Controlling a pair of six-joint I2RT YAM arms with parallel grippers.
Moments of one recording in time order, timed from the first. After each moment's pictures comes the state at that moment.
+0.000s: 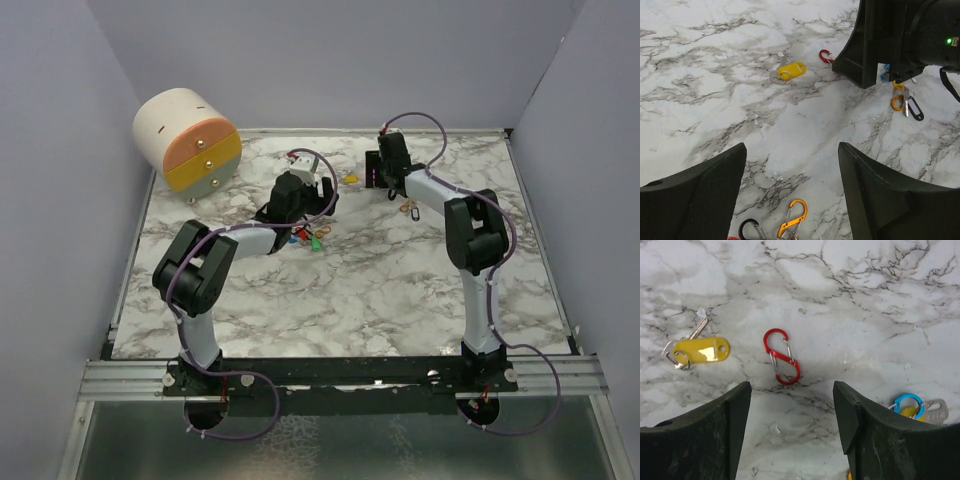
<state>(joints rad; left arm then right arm) -0.51 1.82 0.99 0.57 0.03 -0.30 0.36 2.19 1.64 -0.15 0.22 0.19</state>
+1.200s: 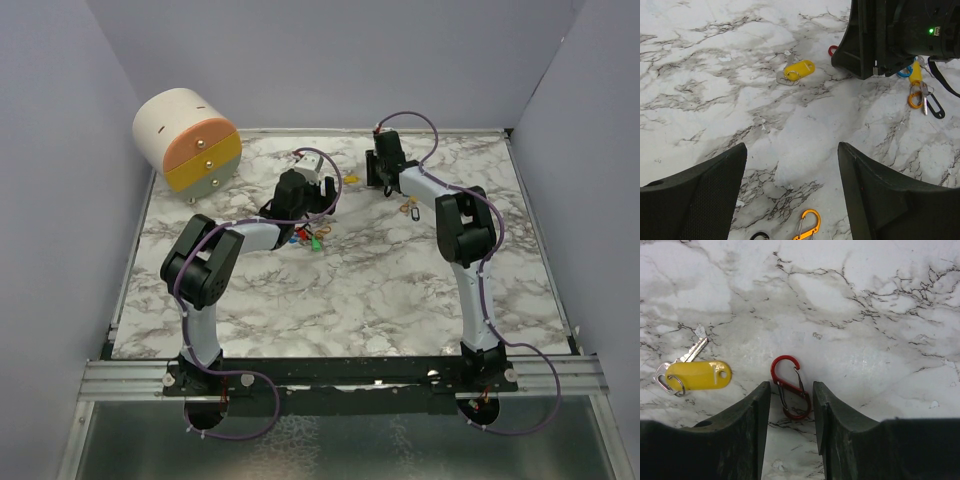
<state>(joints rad) -0.50 1.91 1.06 0.55 0.03 -0.24 0.34 2.36 1.81 -0.18 0.17 0.15</state>
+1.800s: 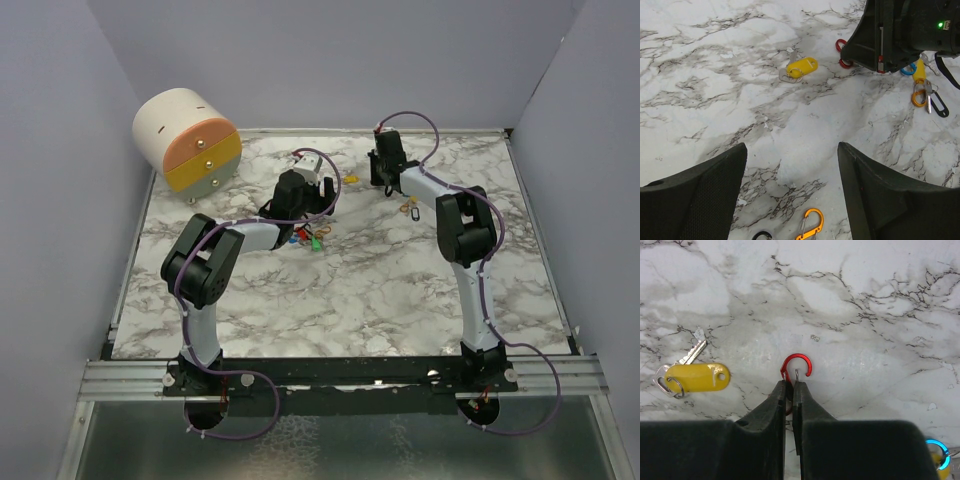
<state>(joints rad) -0.50 1.92 1.06 0.55 0.04 -0.24 0.33 2.36 1.81 -0.18 0.16 0.15</state>
